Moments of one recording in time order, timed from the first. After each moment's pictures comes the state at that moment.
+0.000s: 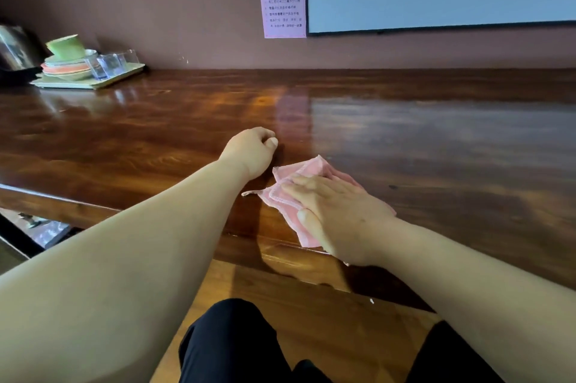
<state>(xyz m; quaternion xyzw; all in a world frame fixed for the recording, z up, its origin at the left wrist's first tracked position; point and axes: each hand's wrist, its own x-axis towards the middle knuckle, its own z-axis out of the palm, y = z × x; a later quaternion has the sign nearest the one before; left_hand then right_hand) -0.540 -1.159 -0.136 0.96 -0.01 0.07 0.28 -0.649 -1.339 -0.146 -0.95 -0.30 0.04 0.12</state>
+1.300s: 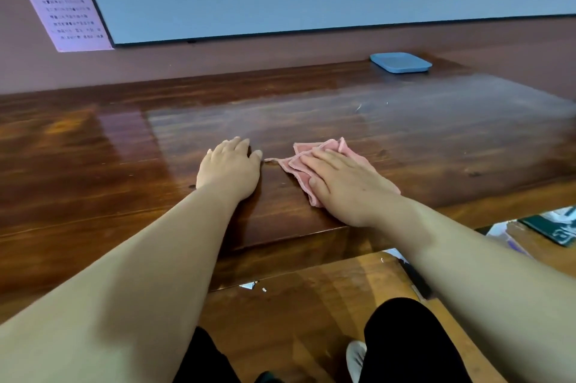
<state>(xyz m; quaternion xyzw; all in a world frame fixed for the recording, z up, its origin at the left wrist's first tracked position) -0.584 -1.414 -0.171 0.96 -0.22 0.08 0.13 -0.731 -1.576 -0.157 -1.00 0.02 -0.04 0.08</state>
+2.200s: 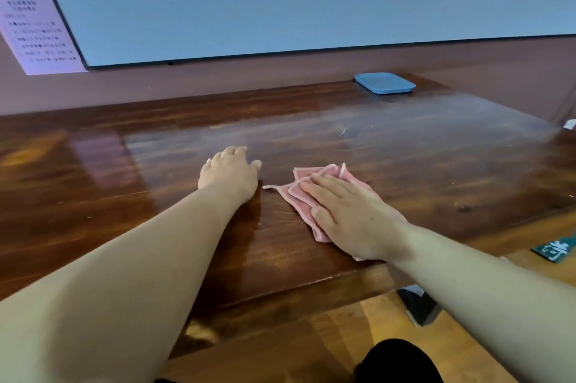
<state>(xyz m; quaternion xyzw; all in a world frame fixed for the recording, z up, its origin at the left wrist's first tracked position) -0.548 -1.470 -0.154 0.97 -0.21 0.06 0.13 -0.723 -1.624 -0.163 -1.00 -0.03 -0.08 0.02</state>
